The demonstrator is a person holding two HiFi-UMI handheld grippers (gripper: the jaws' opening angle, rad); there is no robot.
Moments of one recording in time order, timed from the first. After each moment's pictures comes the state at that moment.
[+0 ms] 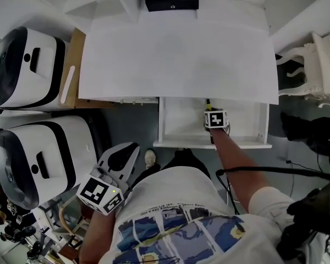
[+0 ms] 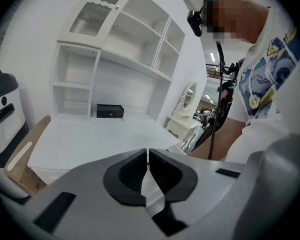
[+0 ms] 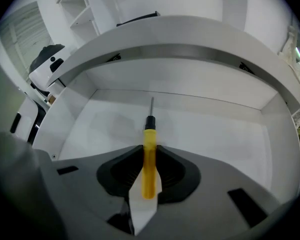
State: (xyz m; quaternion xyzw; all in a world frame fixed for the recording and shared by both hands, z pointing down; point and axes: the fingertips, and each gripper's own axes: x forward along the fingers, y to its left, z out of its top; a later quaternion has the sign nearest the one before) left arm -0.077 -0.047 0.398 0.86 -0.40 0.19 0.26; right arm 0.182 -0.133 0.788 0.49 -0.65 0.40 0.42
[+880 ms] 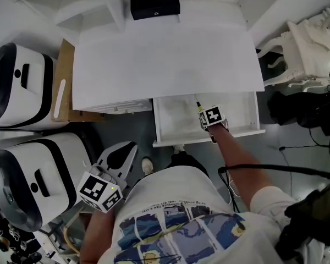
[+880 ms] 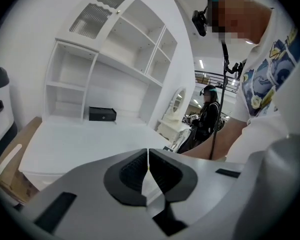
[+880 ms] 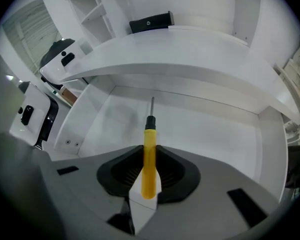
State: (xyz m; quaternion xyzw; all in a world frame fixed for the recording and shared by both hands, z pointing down) left arm -0.099 -0.037 0.399 0.89 -0.35 0.15 0.25; right arm 0.169 -0.105 0.750 0.44 -0.66 0.41 0.45
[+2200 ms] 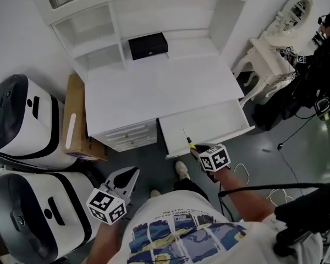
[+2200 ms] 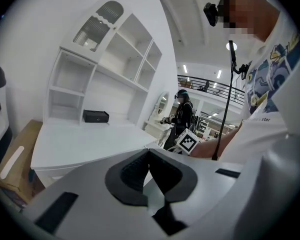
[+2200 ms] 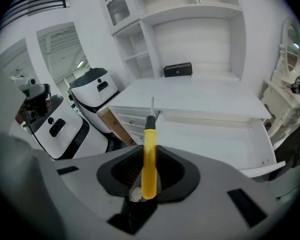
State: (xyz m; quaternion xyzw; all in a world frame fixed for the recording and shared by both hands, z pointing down) left arm -0.201 0.041 0.386 0.93 -0.26 0.13 0.22; right arm 0.030 0.022 0.561 0.47 -0.75 0.36 0.31
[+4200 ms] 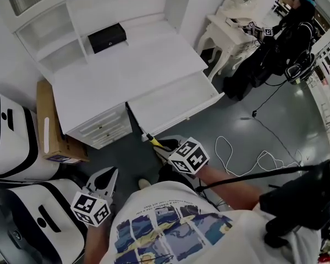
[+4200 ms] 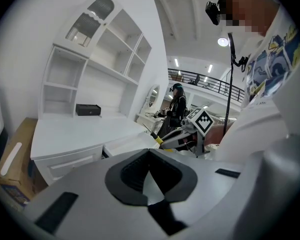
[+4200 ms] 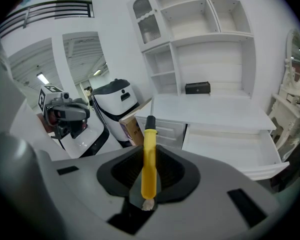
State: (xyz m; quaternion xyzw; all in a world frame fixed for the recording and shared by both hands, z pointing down) left arm -0.229 0.103 0.404 0.94 -0.21 0.16 0.21; right arm -0.071 0.096 0.471 0.45 -0.81 0.29 0.25
